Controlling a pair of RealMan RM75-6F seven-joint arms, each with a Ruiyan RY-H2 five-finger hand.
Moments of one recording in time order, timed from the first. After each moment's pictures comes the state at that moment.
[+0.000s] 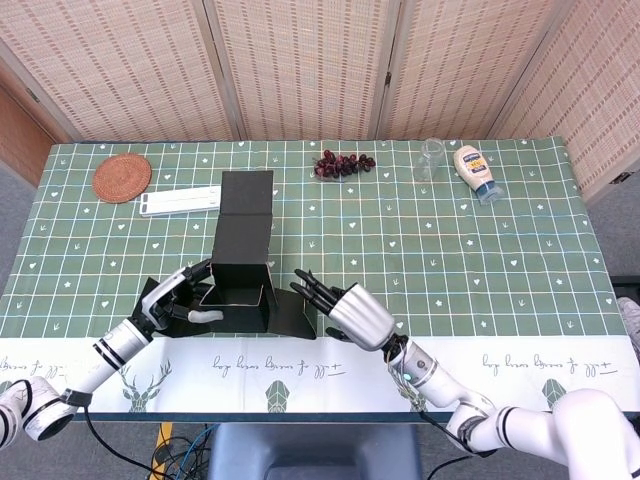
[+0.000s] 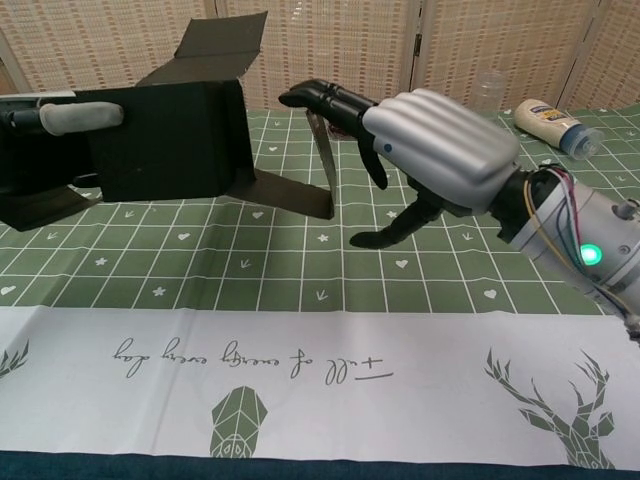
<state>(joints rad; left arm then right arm) -0.77 -1.29 0.08 -1.34 1.65 1.11 -1.80 0.74 -1.77 0.06 -1.18 -1.73 1.38 -0.11</state>
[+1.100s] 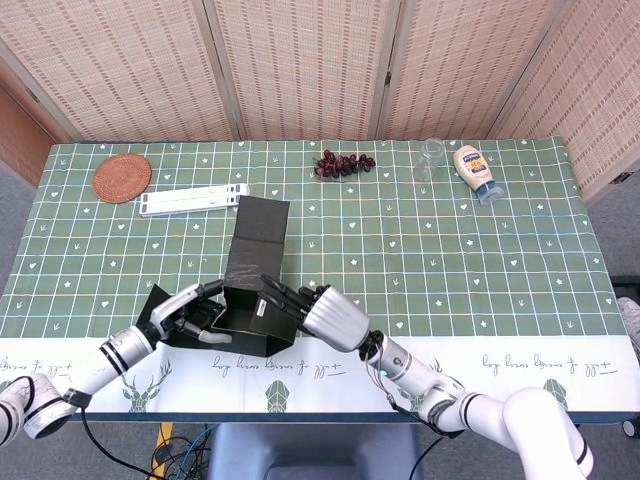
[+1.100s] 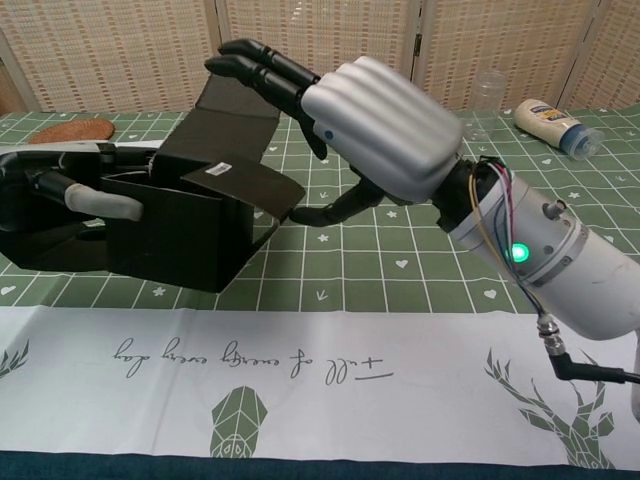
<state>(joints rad) -0.80 -1.31 0.14 -1.30 1.71 1.02 -1.60 0.84 -1.94 0.09 -0.88 -1.84 1.51 -0.04</state>
